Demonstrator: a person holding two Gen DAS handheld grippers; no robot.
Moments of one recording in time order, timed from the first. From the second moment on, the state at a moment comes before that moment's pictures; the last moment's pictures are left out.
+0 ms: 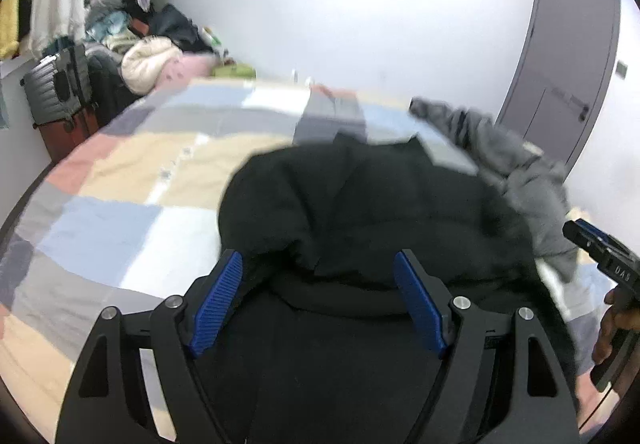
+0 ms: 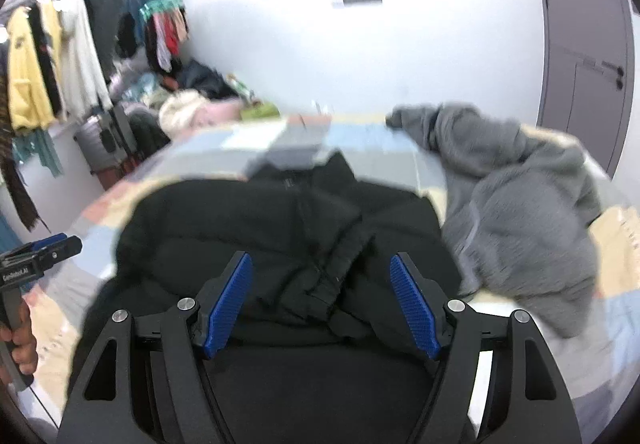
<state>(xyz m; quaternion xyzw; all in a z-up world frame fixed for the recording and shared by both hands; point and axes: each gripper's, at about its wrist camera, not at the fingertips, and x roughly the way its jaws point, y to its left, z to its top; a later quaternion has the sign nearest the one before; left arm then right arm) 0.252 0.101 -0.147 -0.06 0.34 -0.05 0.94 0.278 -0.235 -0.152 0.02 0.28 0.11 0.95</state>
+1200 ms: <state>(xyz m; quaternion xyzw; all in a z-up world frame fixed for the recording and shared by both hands) -0.012 0.275 -0.155 -0.15 0.33 -0.05 0.93 0.076 -0.344 -0.133 0.05 0.30 0.17 0.94</state>
